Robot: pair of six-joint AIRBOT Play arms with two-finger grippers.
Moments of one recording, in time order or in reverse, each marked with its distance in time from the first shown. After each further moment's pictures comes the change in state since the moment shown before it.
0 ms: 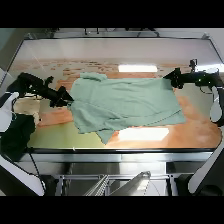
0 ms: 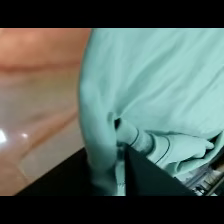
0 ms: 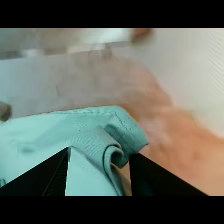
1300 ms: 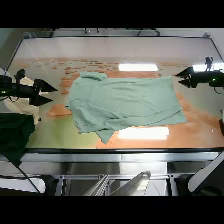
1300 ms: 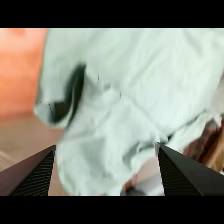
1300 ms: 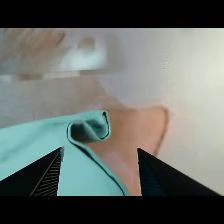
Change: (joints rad) left arm 0.212 0.332 -0.153 -0.114 0.010 0.063; right arm -0.091 0.120 -0.073 -0.020 -0.060 -0.068
